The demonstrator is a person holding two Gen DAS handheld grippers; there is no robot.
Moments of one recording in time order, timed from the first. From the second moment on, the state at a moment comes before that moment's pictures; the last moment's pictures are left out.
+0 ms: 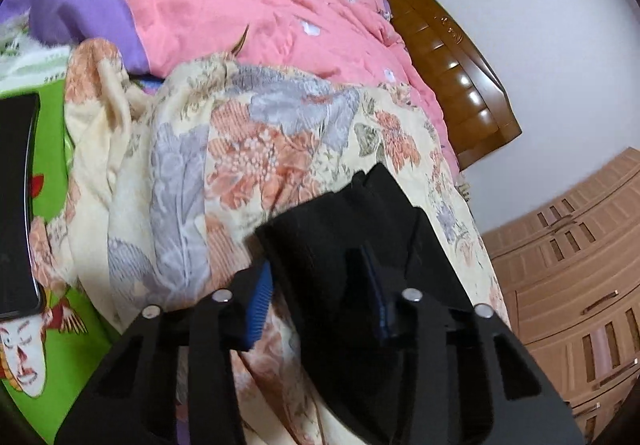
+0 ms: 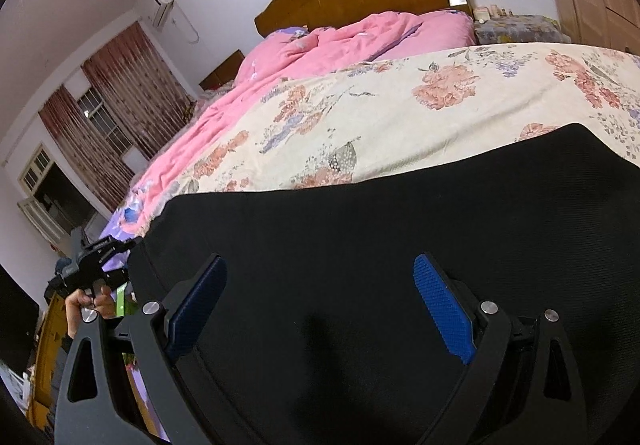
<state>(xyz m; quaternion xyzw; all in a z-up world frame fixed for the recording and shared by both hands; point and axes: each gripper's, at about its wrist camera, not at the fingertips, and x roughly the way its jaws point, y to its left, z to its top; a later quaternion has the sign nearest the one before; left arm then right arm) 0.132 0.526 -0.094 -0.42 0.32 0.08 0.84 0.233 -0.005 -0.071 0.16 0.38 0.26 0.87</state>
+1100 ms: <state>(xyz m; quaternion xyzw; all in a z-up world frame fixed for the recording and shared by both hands) 0.088 0.358 -0.036 -0.01 0.19 0.07 0.98 0.268 0.117 -0.038 0.15 0.43 0.40 0.79</state>
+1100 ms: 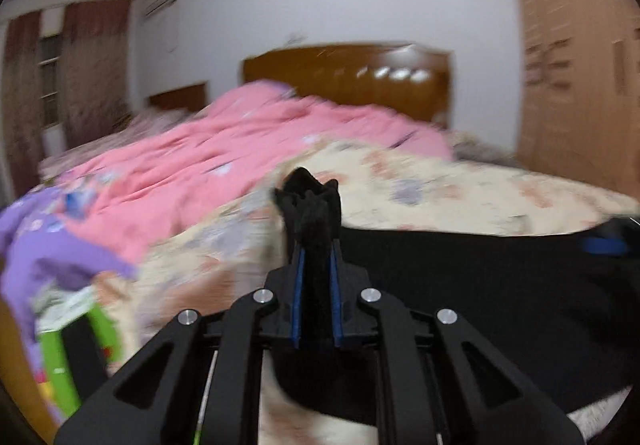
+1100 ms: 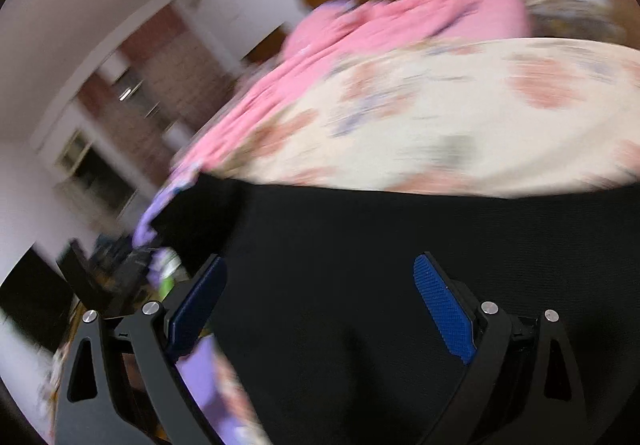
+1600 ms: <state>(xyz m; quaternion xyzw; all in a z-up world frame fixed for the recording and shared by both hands) 0.085 0.319 -0.070 0.09 0.18 0.04 0.98 0.289 0.296 -0.063 0.08 0.55 0.43 0.71</state>
